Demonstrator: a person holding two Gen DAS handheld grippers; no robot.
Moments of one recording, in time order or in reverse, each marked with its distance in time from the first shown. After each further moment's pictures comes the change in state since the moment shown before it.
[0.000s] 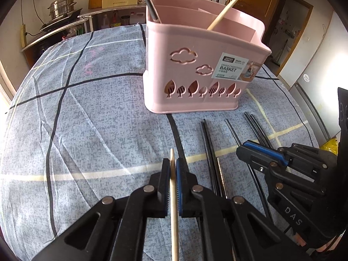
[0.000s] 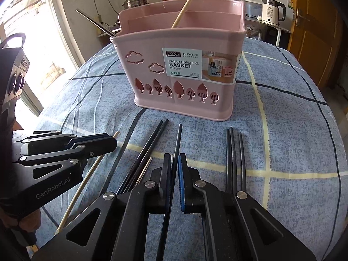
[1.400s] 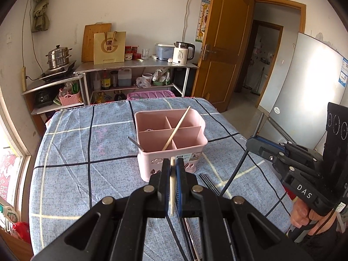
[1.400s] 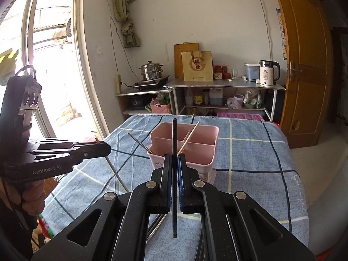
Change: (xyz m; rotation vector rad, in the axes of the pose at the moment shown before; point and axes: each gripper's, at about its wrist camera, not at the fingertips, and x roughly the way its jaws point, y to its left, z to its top) left arm -0.161 -0.019 0.044 0.091 -0.309 -0.074; right arm -0.156 -0.002 0.048 -0.047 -0.414 0.060
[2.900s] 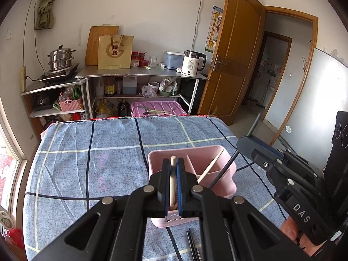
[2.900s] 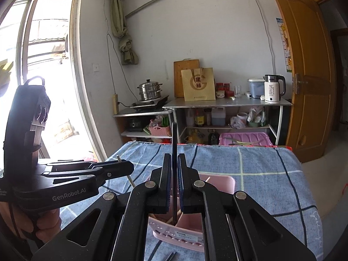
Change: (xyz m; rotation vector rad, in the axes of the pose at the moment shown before) left arm 0.072 0.038 0.058 -0.052 -0.051 0.011; right arm 0.080 -0.007 0.048 0.020 -0.122 0.001
